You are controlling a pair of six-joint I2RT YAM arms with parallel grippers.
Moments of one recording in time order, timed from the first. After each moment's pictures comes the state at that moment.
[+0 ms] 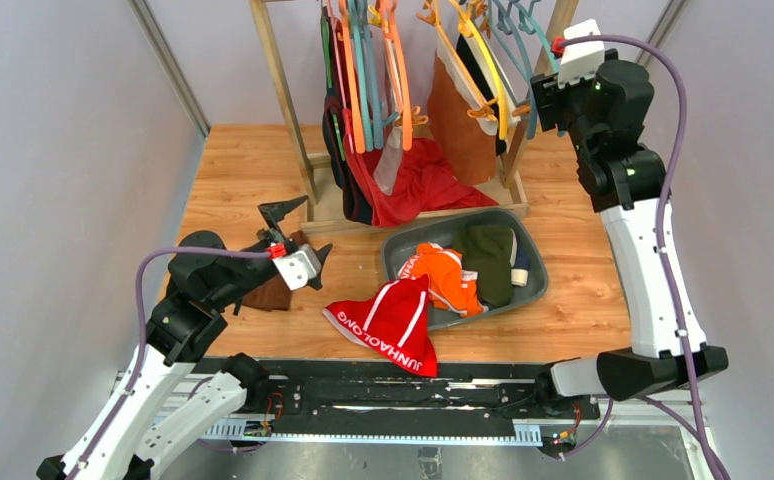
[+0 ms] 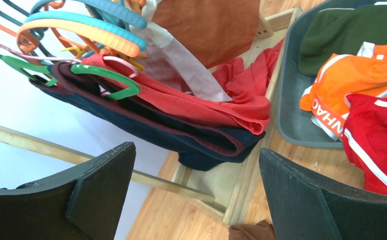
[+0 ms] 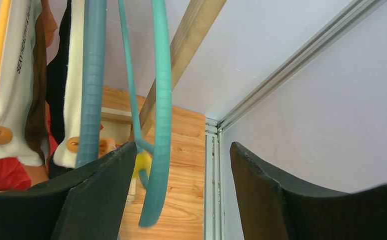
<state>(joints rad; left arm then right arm) -0.54 0.60 0.90 -0.33 0.31 0.79 0.21 1.38 1.80 -0.53 0.23 -0.40</state>
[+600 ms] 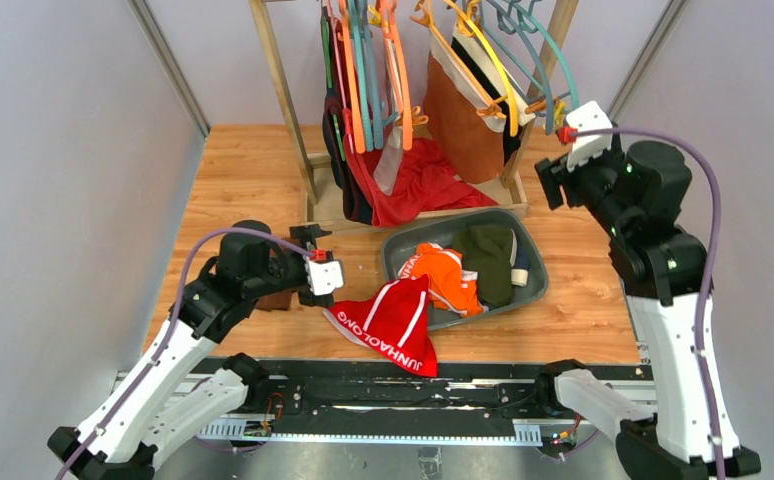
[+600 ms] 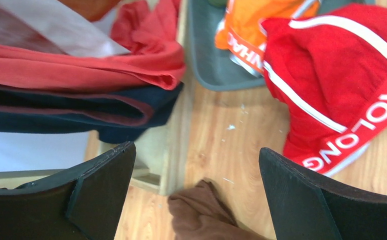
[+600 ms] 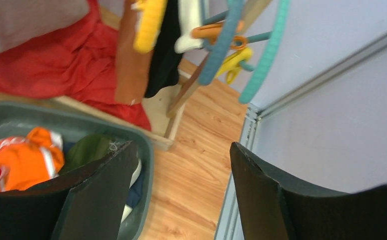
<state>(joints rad) -0.54 0.71 0.85 -0.55 0.41 0.89 0.21 1.01 1.53 -0.72 -0.01 -0.44</state>
